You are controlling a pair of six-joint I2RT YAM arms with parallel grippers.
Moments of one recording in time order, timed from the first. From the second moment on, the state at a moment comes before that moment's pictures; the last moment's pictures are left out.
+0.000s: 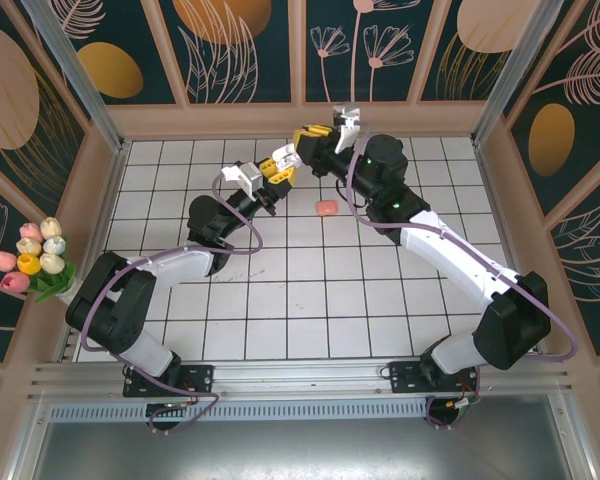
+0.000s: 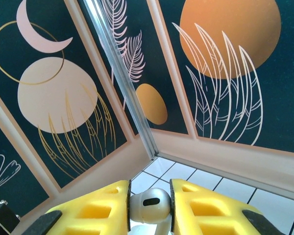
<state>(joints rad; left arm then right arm) -0.52 1.58 0.79 1.23 0.42 -0.13 0.62 1.44 1.24 0.29 -0.23 0.34</state>
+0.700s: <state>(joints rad) -0.52 1.58 0.80 1.23 0.42 -0.13 0.63 1.44 1.20 0.29 -0.24 0.31</state>
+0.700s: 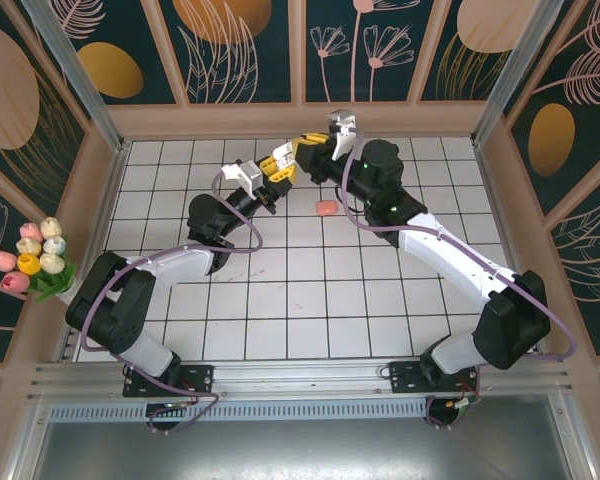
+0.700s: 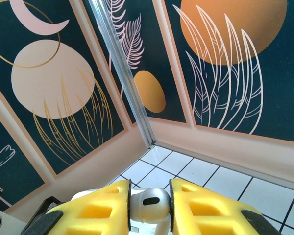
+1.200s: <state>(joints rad) -0.52 1.58 0.80 1.22 0.42 -0.13 0.64 1.44 1.20 0.29 -0.24 0.31</state>
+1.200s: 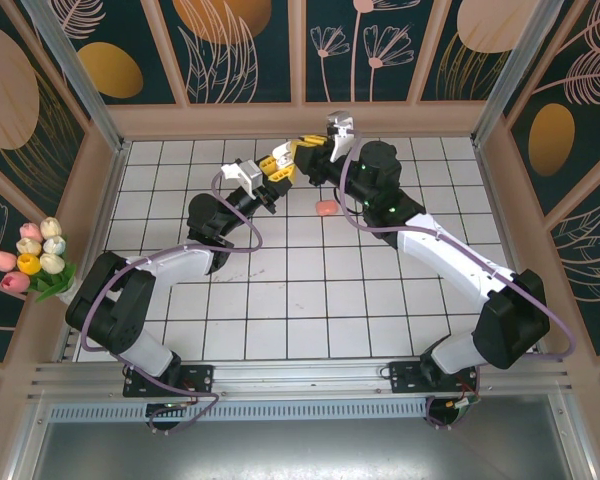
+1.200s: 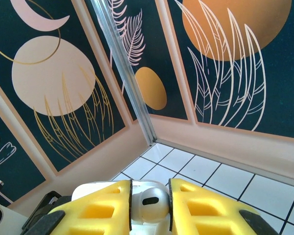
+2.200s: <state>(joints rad) -0.51 1.58 0.80 1.18 0.44 -0.14 0.68 1.45 1.16 0.30 -0.12 0.20</state>
